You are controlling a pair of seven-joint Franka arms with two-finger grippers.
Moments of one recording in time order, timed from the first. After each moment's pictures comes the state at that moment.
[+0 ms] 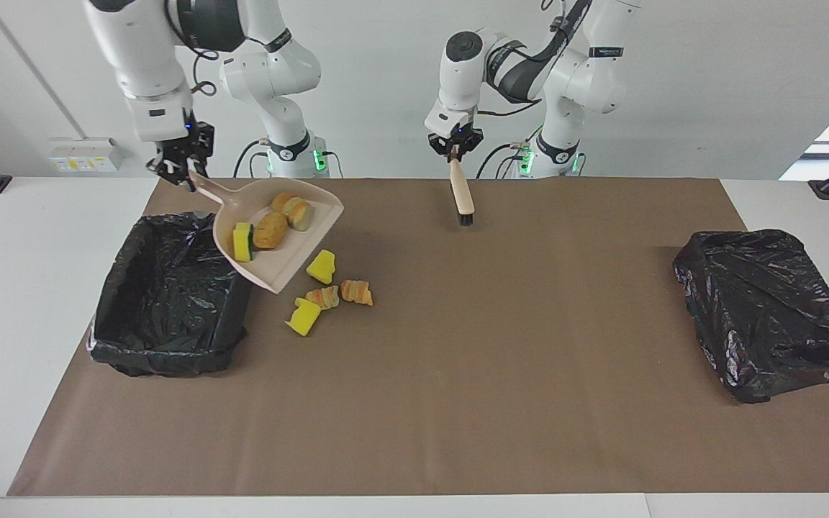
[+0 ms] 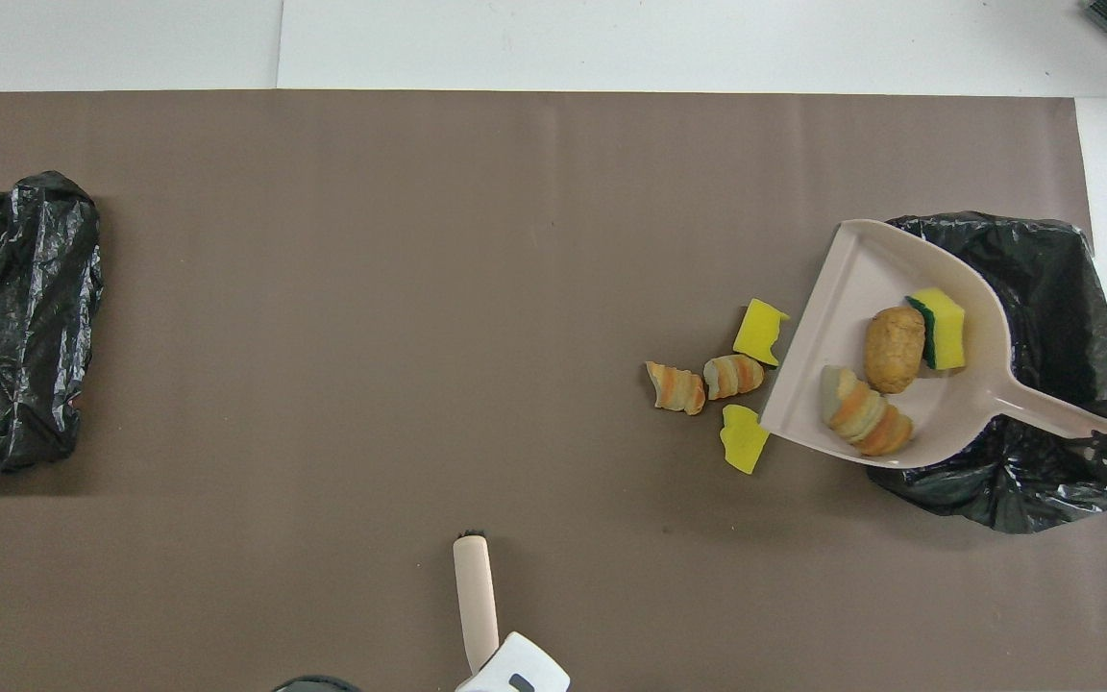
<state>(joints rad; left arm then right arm) -0.95 -0.34 -0.14 -2.55 -0.21 2.10 -1.01 0.13 -0.25 -0.27 -1.95 -0.16 1.67 -1.19</state>
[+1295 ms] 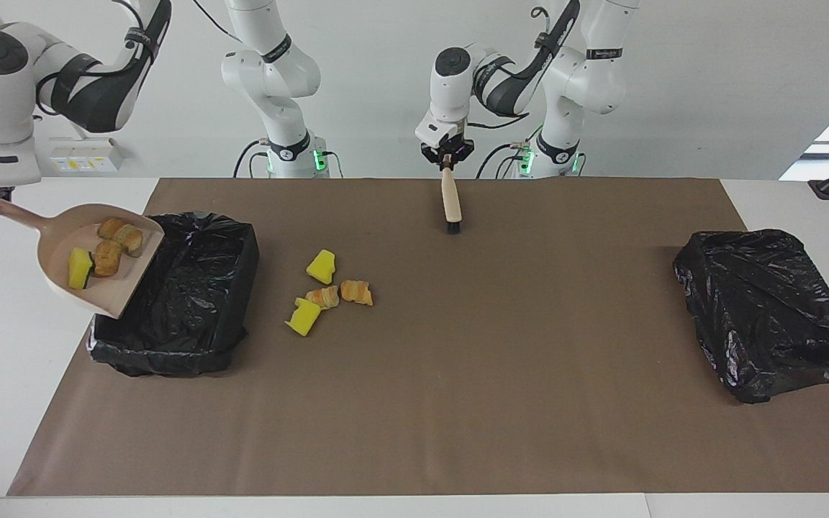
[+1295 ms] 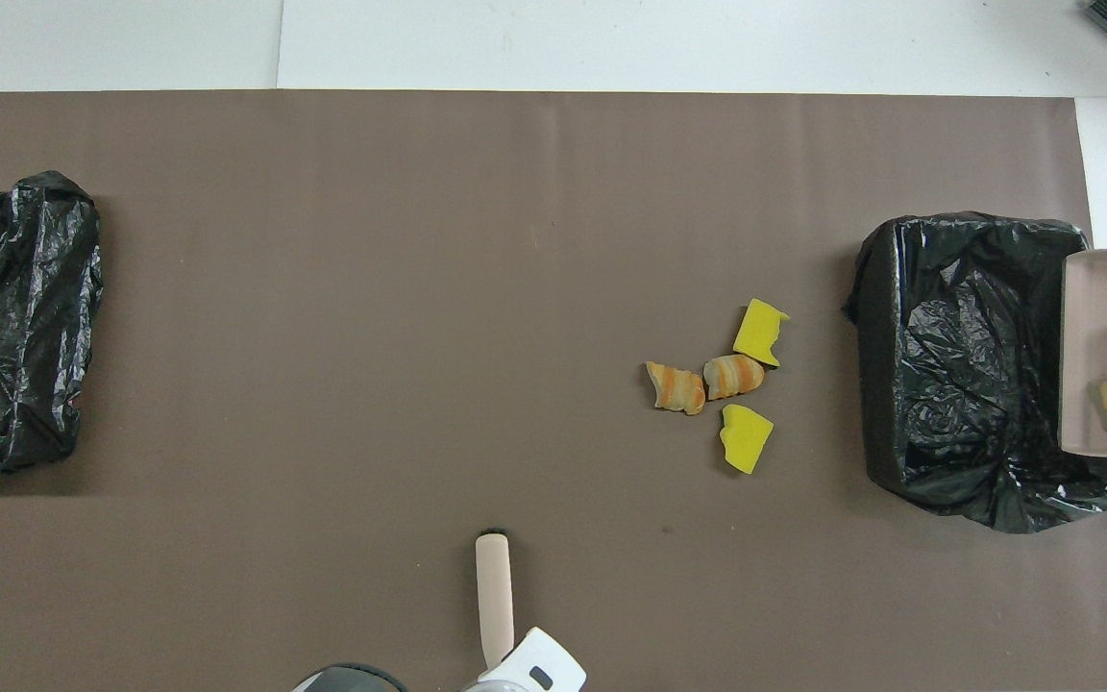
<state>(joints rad) -0.97 -0.26 -0.14 -2.55 -0.21 2.17 -0.95 -0.09 0.02 -0.31 -1.80 -0.66 2.02 -1.64</state>
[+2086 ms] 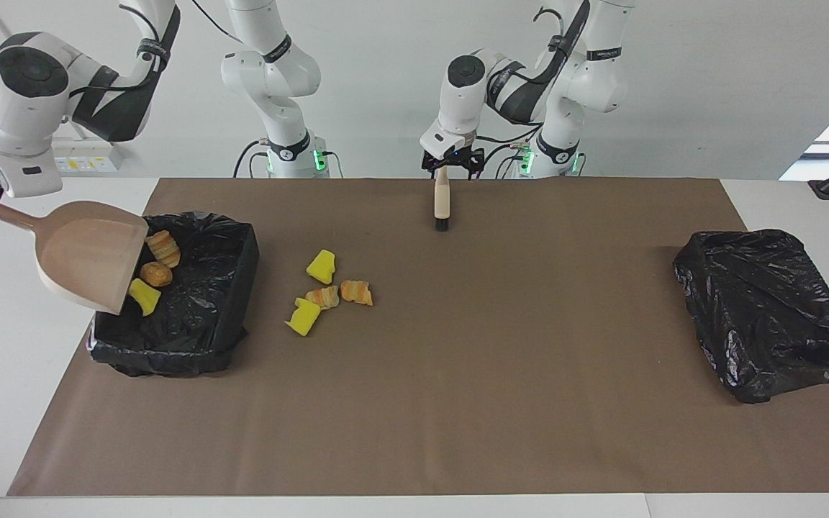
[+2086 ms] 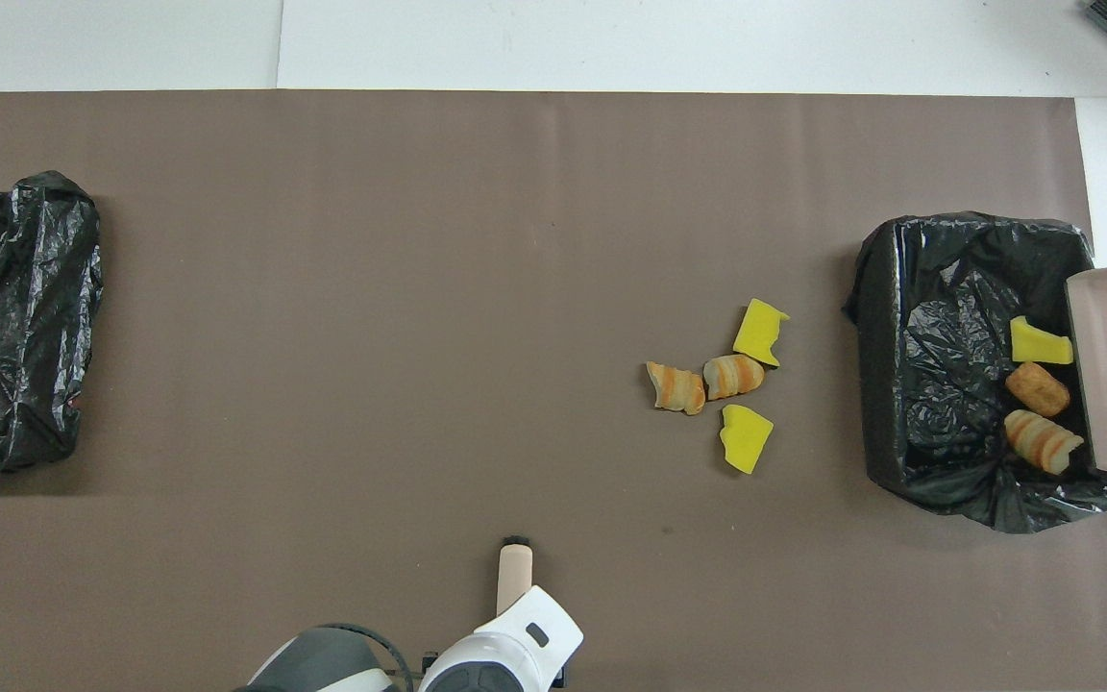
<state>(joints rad) -0.77 -0.22 -0.11 -2.40 -0.17 2.07 -0.64 -0.06 0.02 -0.31 -1.81 -0.81 2.04 -1.64</state>
